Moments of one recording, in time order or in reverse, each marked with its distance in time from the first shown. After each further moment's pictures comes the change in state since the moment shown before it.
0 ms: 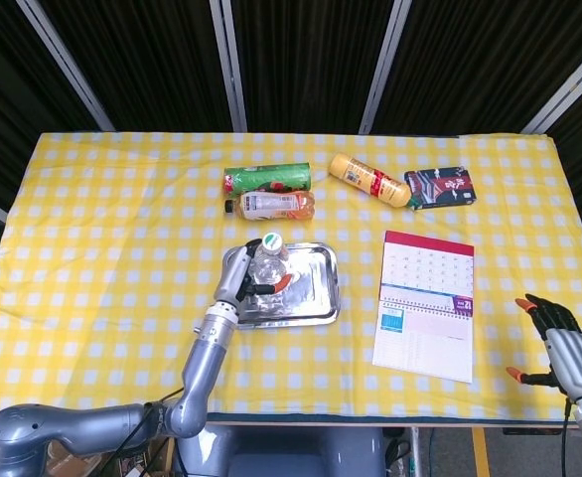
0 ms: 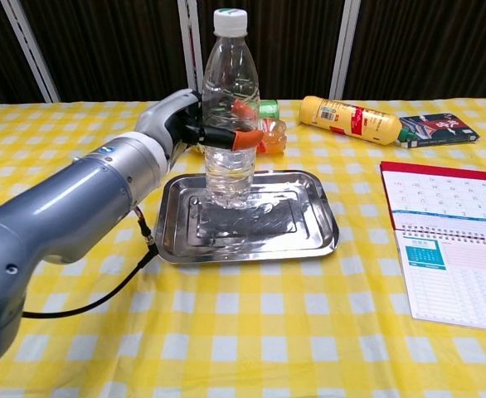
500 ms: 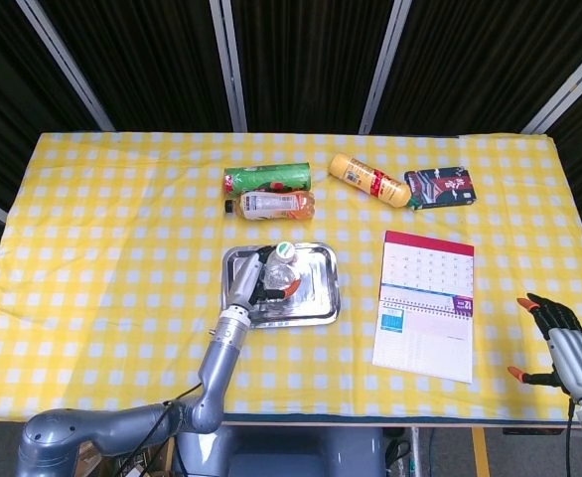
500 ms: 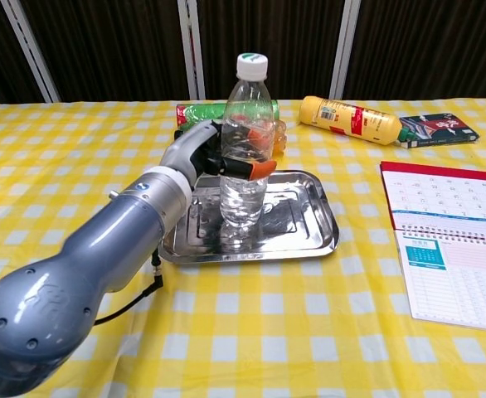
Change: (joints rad) left arm -0.036 -0.141 0.015 0.267 0.075 -0.065 -0.121; right arm -0.001 0.004 -0.001 0.011 -0.017 0.007 0.033
